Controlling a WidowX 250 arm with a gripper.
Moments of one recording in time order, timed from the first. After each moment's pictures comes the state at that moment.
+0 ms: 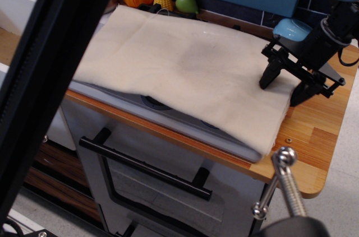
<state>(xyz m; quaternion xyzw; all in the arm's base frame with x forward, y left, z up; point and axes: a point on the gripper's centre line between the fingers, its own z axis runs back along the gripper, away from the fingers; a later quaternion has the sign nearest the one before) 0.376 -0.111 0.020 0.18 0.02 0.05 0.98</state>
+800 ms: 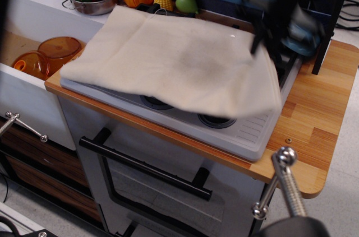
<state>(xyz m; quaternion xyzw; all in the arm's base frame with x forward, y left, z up) 0.385 -0.058 0.088 0.08 0.00 0.04 1.00</state>
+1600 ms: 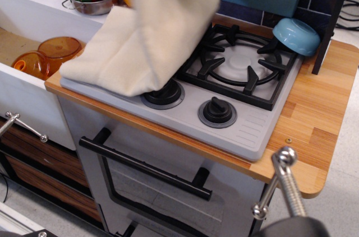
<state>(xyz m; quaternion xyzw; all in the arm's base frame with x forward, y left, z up) 0.385 0.095 0.135 -0.03 0.06 -0.10 0.99</state>
